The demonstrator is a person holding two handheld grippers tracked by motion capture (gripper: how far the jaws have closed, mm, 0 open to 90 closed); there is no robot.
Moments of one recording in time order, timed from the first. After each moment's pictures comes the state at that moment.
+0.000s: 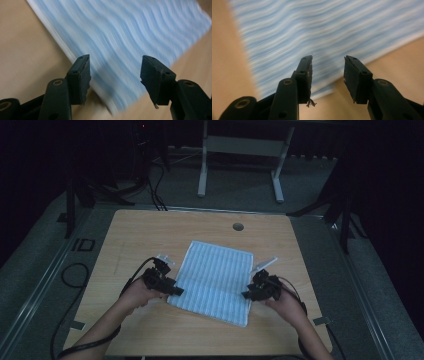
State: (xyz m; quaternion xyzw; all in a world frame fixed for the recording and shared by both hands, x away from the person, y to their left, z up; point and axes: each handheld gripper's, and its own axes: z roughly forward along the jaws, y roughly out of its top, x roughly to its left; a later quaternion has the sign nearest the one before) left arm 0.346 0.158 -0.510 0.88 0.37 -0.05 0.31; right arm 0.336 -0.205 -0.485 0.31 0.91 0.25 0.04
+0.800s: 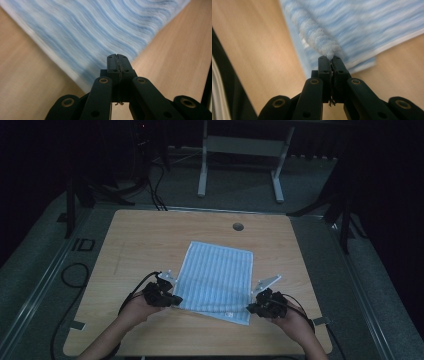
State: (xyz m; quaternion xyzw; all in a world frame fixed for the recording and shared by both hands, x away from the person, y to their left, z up) left arm 0.317 0.144 -0.512 0.89 0.34 0.00 0.31; right arm 0.302 -0.215 -0.482 0.28 0.93 0.25 0.04
